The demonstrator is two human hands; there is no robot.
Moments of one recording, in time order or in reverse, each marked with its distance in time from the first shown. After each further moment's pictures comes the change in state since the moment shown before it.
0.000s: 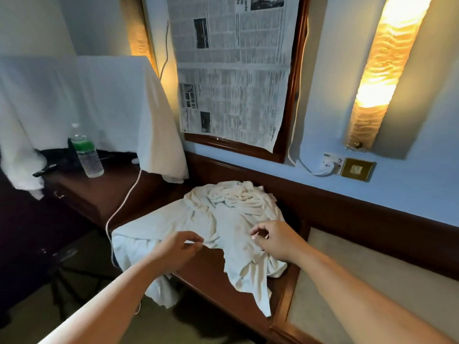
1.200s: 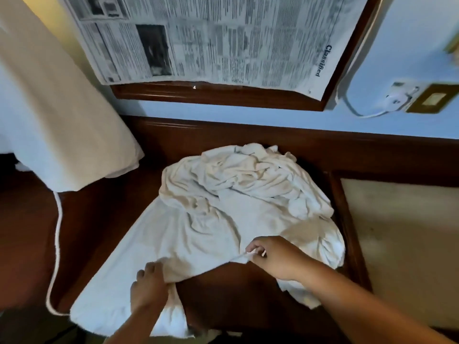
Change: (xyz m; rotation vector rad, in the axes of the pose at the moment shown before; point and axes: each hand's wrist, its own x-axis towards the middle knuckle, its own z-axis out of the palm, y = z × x) left_hand 0.314 -0.337 0.015 0.710 -0.252 -0.155; right_hand 0.283 0.019 0.179 0.122 -0.173 0.545
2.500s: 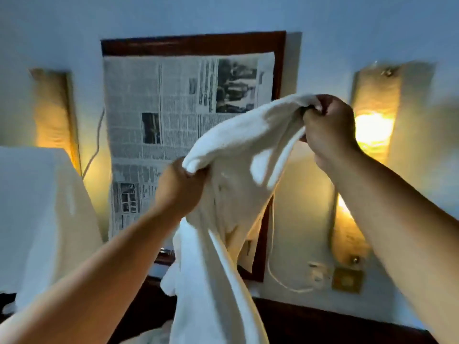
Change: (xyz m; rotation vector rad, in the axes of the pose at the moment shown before) left_hand -0.186 0.265 -0.548 -1.167 0.956 0.529; right_hand -0.250 -0.188 -0.480 0.575 1.363 -0.814
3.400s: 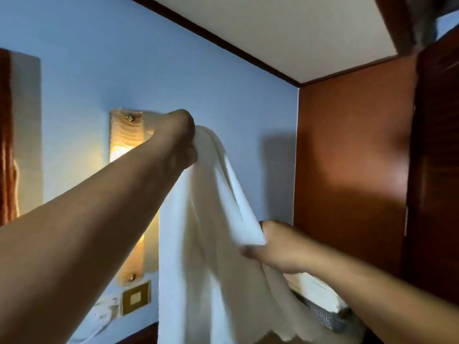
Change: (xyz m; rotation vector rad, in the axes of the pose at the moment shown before) left_hand -0.088 0.374 0.205 -1.237 -0.742 -0.390; right_hand -0.140 -0.090 -0.370 -1.113 -0.318 0.413
